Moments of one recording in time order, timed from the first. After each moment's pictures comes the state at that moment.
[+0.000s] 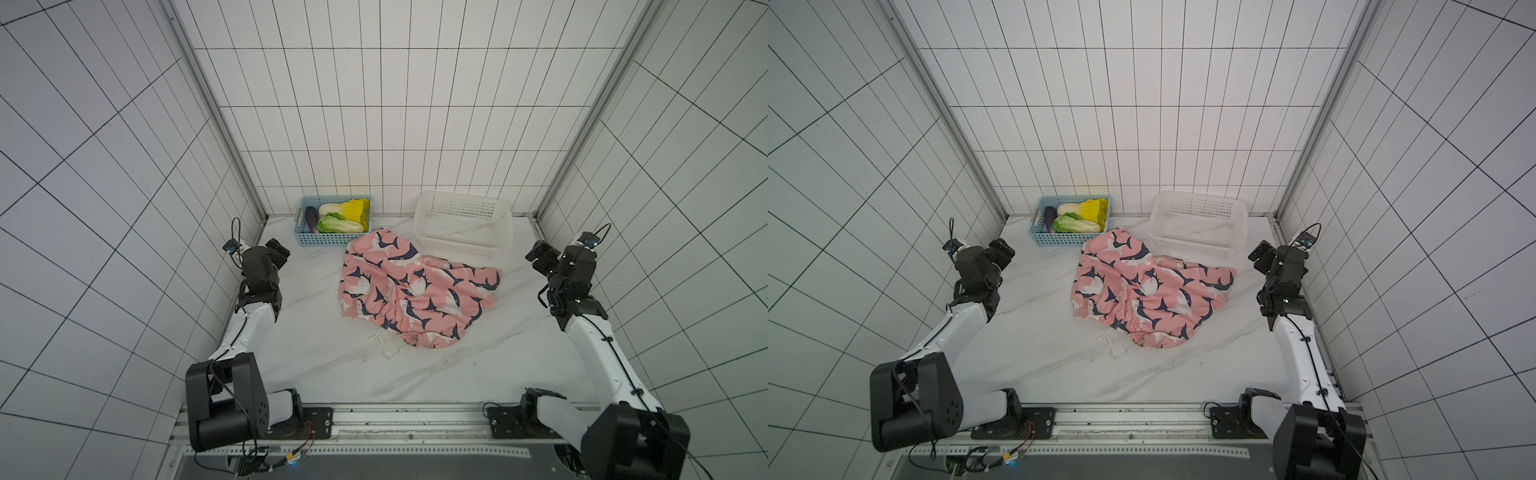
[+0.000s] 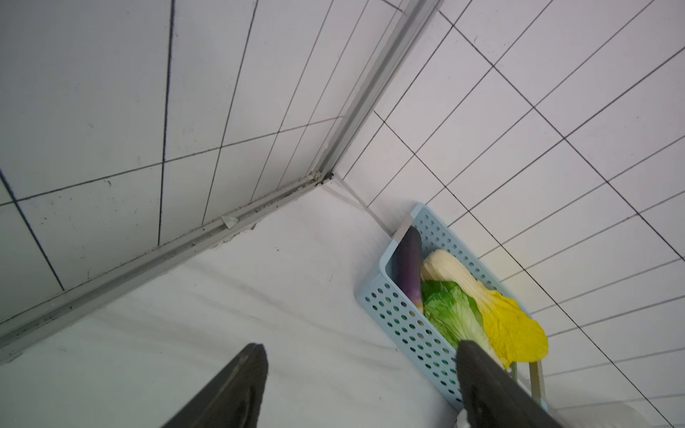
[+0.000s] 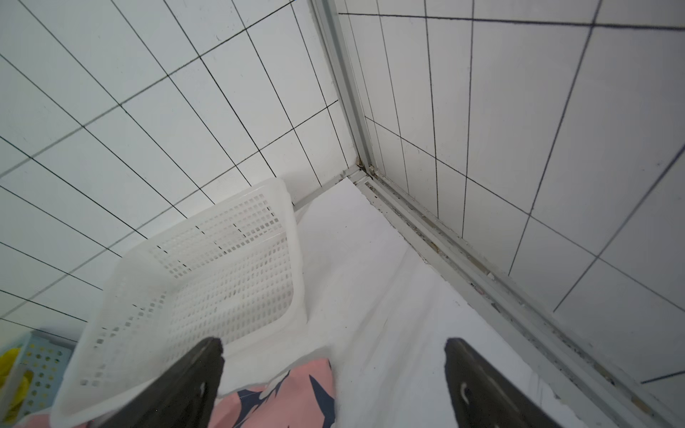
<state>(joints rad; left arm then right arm) 0.21 1.29 0.76 0.19 -0.08 -0.72 -0.07 1.06 0.82 -0.11 0.14 0.48</state>
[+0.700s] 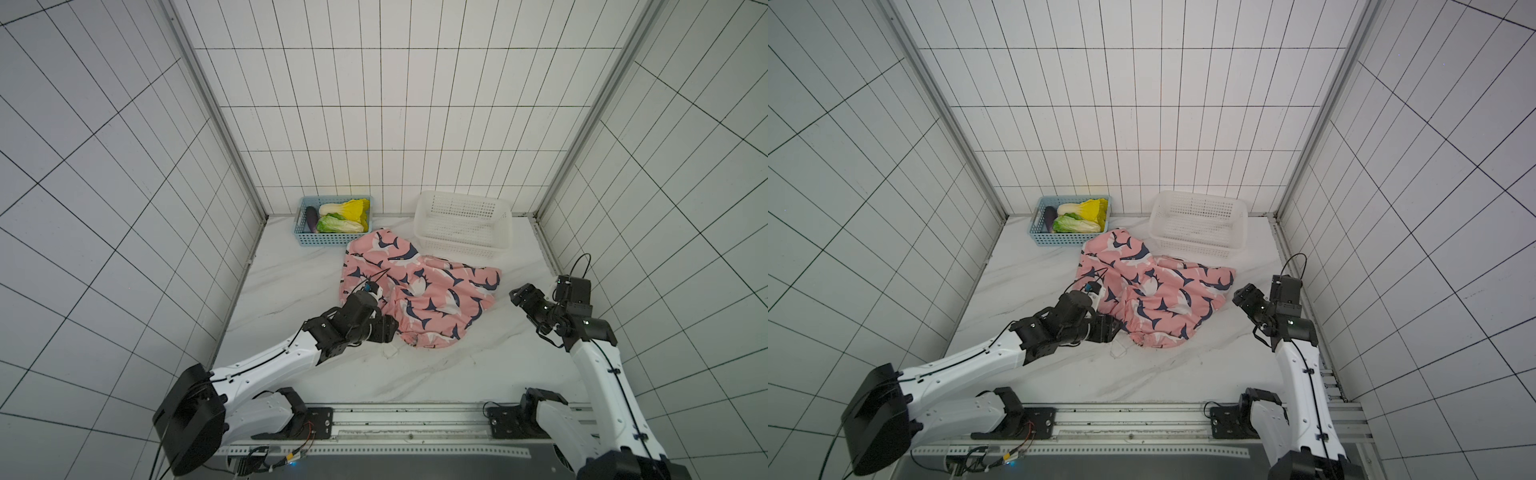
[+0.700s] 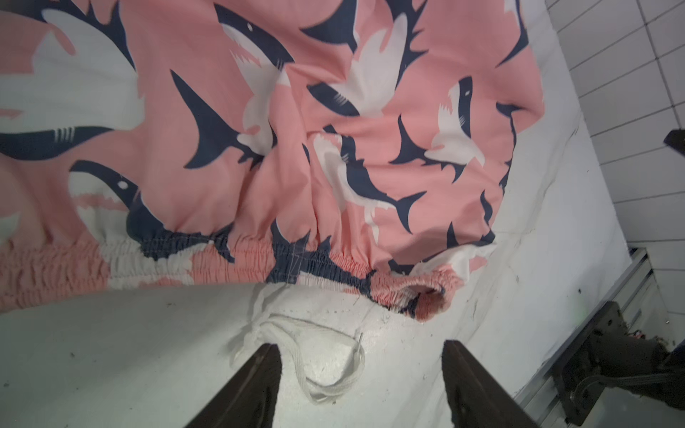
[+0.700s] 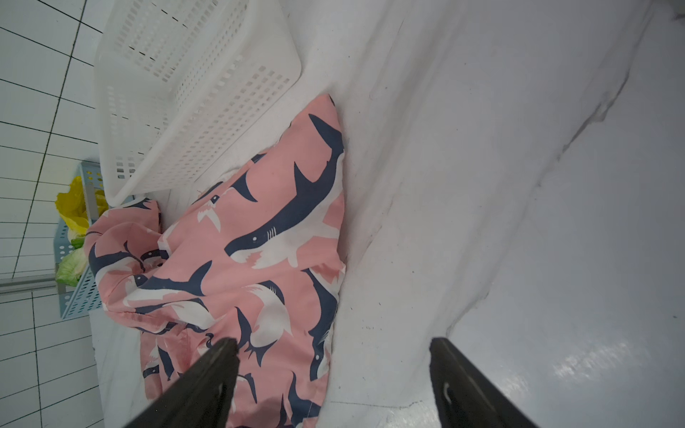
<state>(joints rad) -0.82 1.16 0.66 -0.31 0.06 -0.61 -0.08 0.88 0.71 -0.69 -0.25 0.63</state>
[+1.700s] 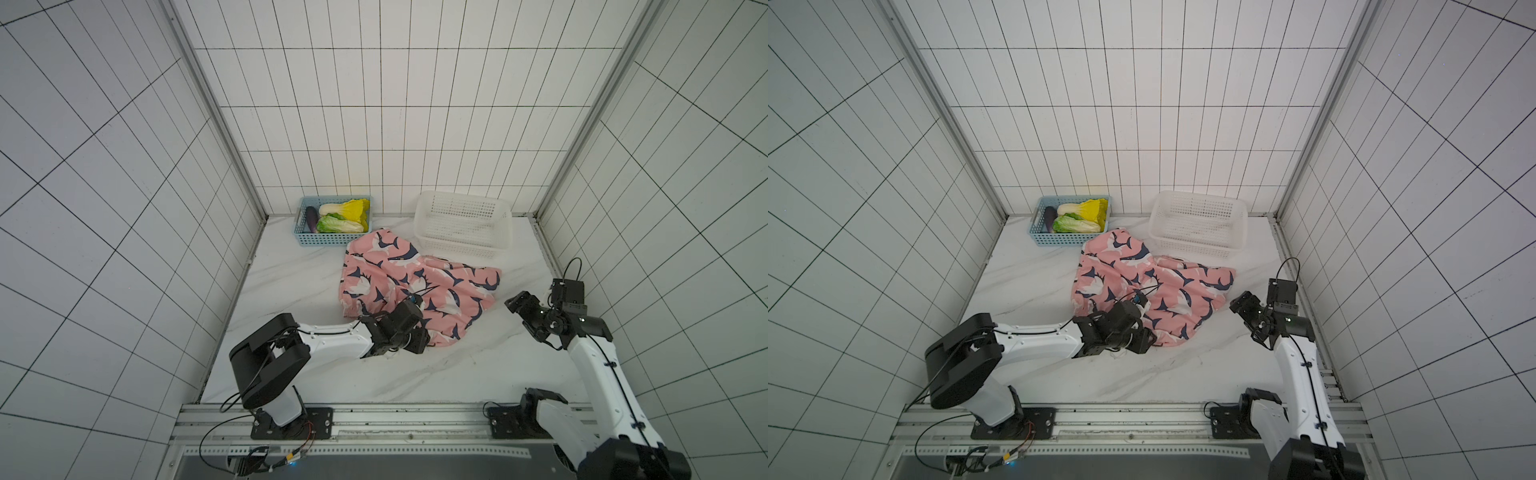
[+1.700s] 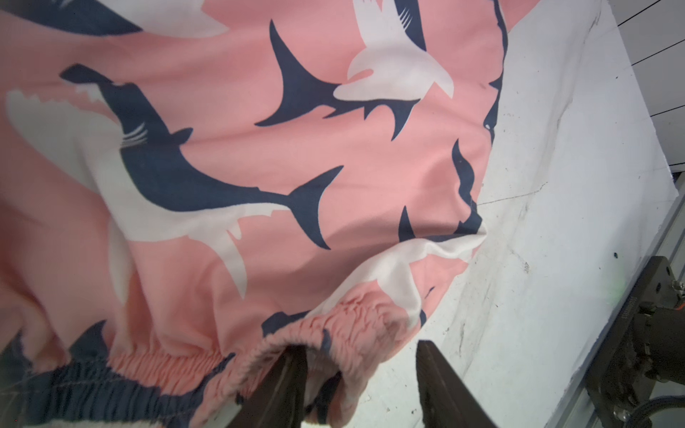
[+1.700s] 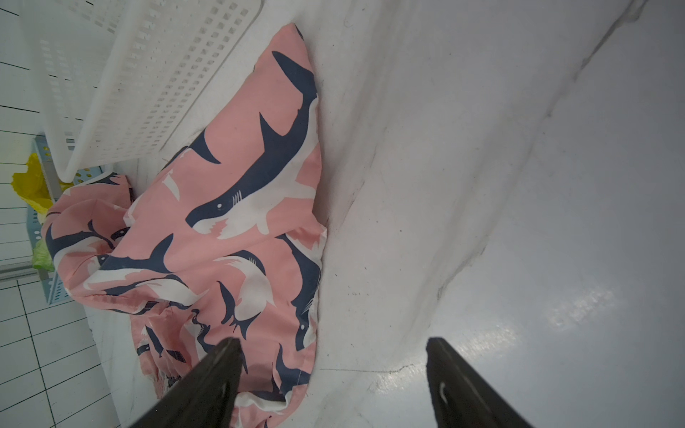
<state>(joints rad) -1.00 1.62 0.82 -0.07 0.07 -0.61 -0.08 0.94 0.69 -0.74 -0.28 0.65</state>
